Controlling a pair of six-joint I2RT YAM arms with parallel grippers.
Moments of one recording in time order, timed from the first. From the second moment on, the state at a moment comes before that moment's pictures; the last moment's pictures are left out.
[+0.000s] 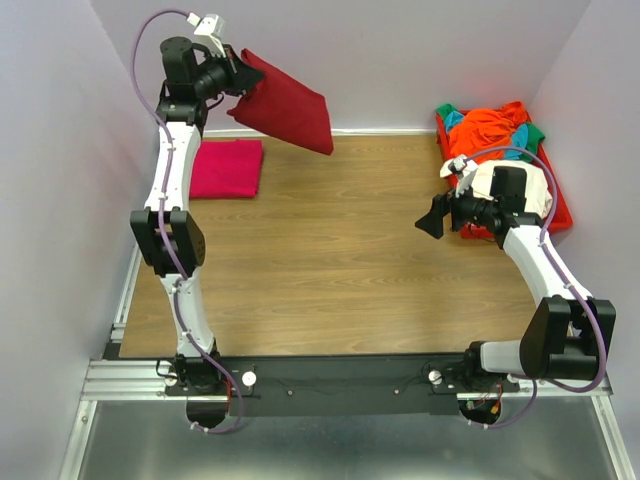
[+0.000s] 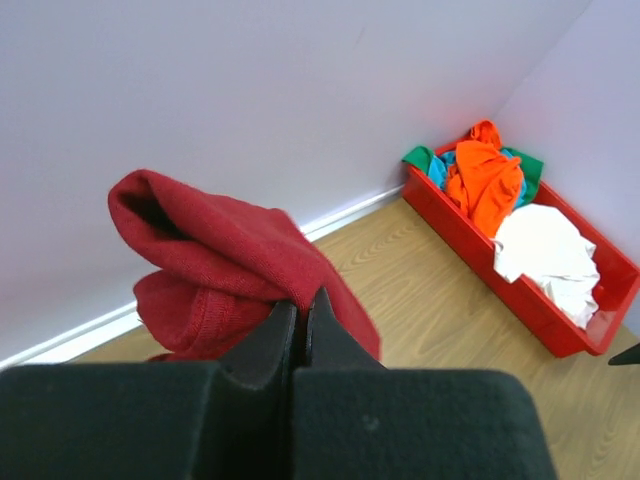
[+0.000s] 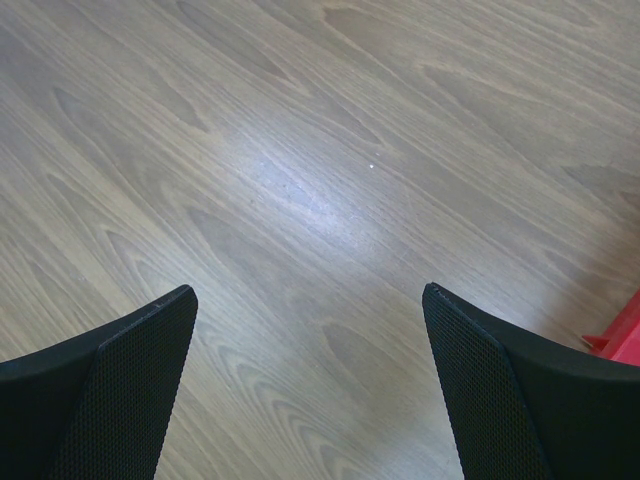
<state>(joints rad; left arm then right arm) 0.02 2.11 2.28 -0.20 0.72 -0.31 -0.06 1.33 0.95 -0.32 -0.78 -0.32</state>
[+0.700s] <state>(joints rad) -0.03 2.25 2.27 -0.15 0.79 -0.37 -0.06 1.35 0.95 -0.32 -0.79 -0.33</state>
